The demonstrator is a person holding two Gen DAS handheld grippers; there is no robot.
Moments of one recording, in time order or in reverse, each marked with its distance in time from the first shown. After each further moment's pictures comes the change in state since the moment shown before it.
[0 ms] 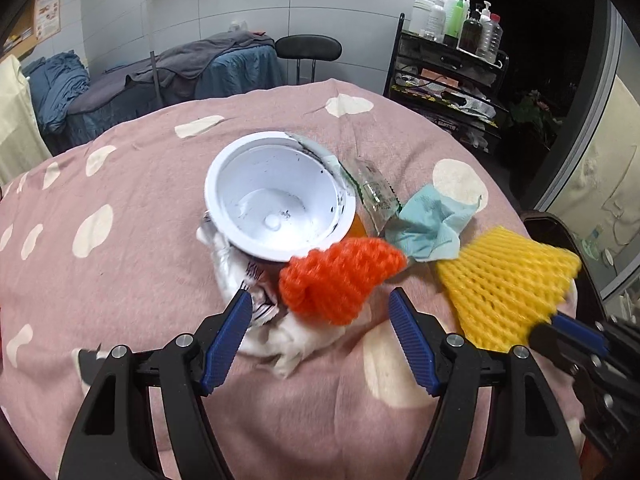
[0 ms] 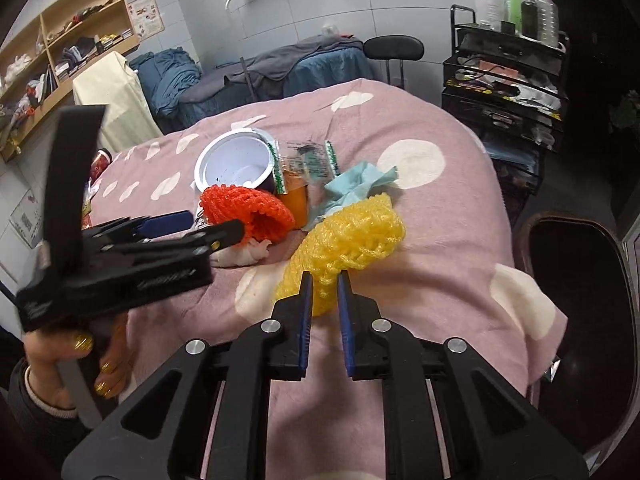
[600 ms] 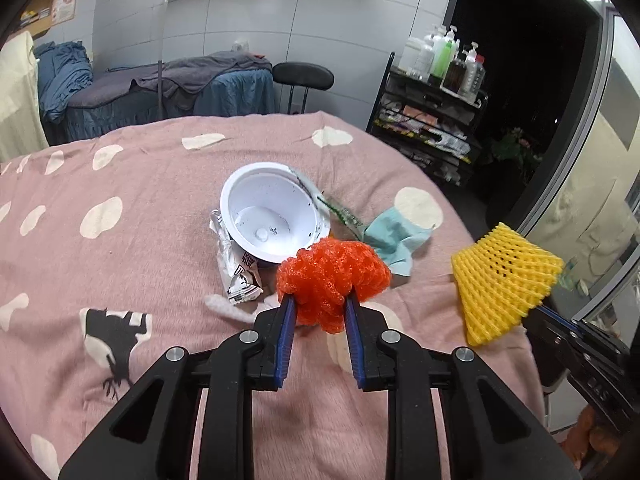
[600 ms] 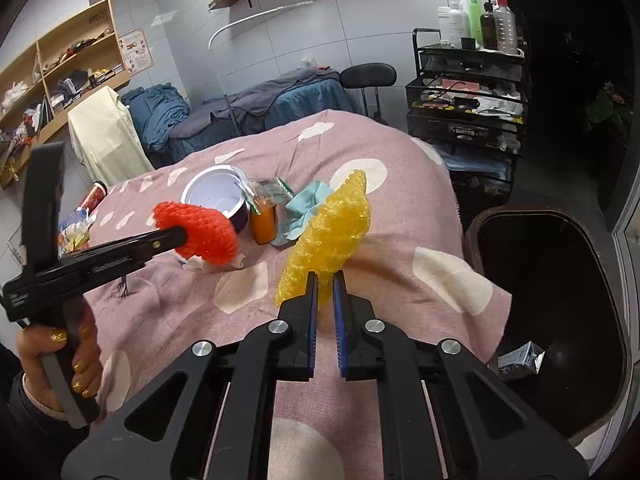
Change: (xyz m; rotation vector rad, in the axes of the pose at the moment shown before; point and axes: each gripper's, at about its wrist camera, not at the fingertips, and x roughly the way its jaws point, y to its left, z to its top) left arm -0.059 0.001 -0.023 -0.073 -0.121 -0.092; right arm -0.044 -0.033 -0.020 0.053 -0.136 -0.016
